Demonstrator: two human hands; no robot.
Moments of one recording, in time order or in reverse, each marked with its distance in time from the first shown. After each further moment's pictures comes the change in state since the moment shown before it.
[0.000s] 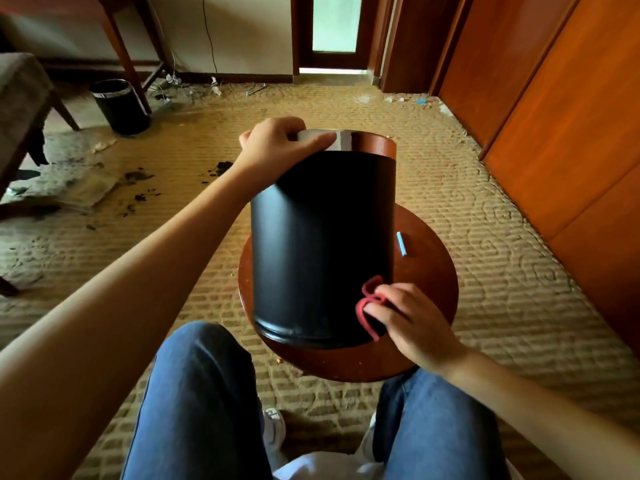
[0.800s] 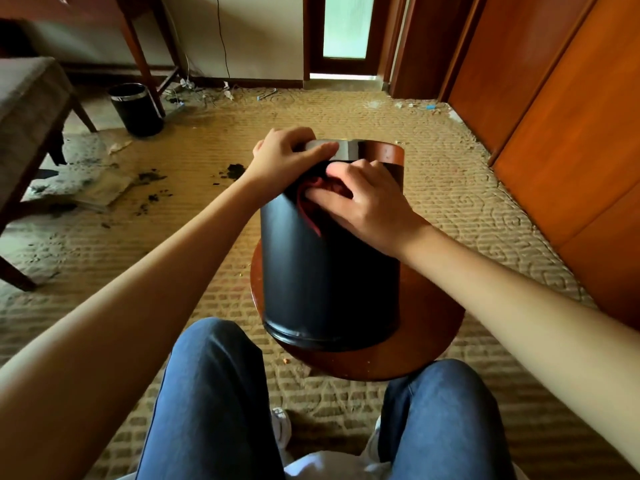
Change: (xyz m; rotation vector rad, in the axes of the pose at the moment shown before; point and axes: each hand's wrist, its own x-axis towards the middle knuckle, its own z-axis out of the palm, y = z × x) left_hand -0.014 -0.012 -0.008 -0.177 -0.020 0.050; right_hand 0.169 0.026 -0.005 -0.156 0.089 -0.066
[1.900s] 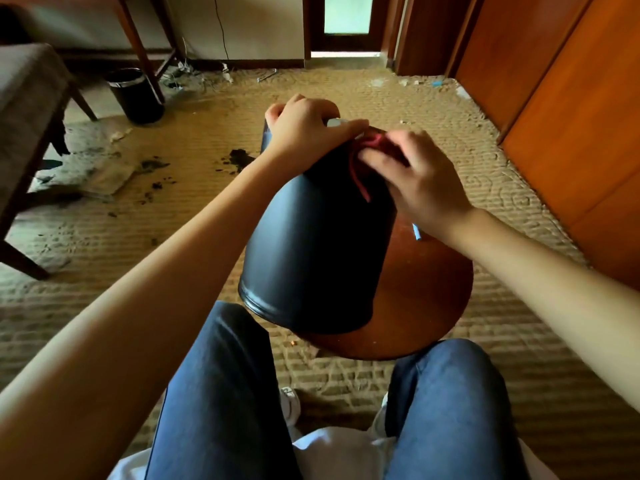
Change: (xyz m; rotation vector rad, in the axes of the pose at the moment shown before) left_hand 0.008 0.027 0.018 0.349 0.076 0.027; right_hand -0.028 0.027 -0.025 -0.046 -0.038 0.135
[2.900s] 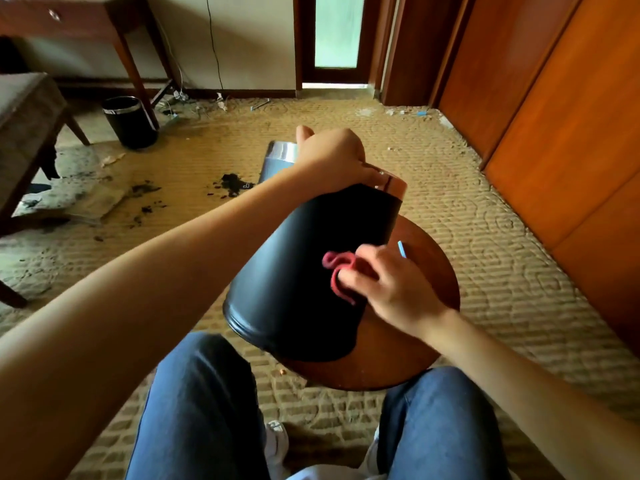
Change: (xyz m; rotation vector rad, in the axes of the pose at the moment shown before) left_hand 0.014 0.051 0.007 0.226 -0.247 0.086; right_hand -0.066 -0.047 0.002 0.198 -0.182 -0.022
